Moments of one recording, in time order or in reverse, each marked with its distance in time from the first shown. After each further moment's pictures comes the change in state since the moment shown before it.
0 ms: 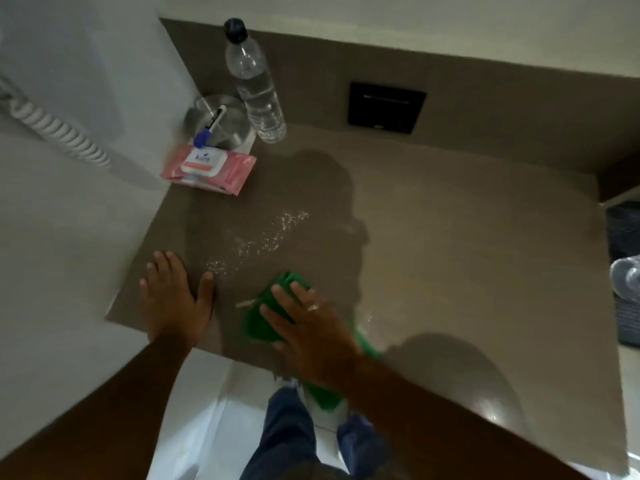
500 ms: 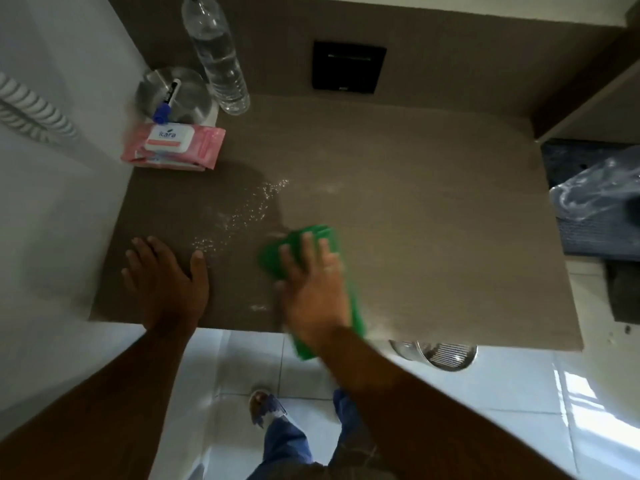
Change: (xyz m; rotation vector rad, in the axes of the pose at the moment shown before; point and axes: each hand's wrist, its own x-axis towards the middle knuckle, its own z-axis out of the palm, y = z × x) left_hand 0.001 -0.012 0.015 -0.054 0.076 0.058; right_hand 0.011 -0.048 0.010 -0.040 0.151 0.690
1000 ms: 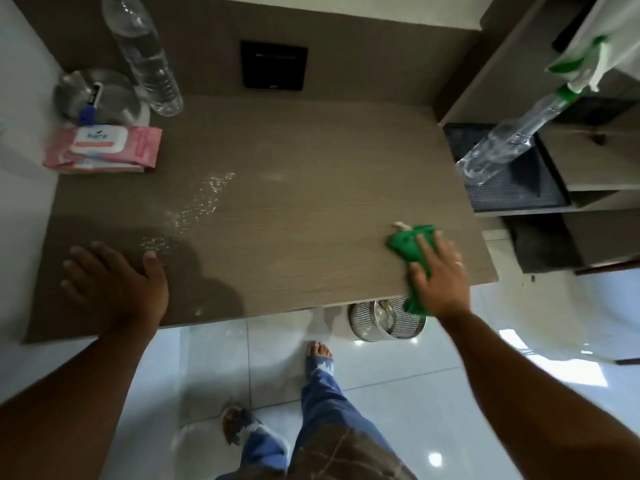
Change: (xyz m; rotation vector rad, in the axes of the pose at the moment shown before) left_hand -0.004 -0.004 0.001 -0.119 0.072 0.062; right_hand -0.120 0.225 -0.039 0.009 0.078 0.538
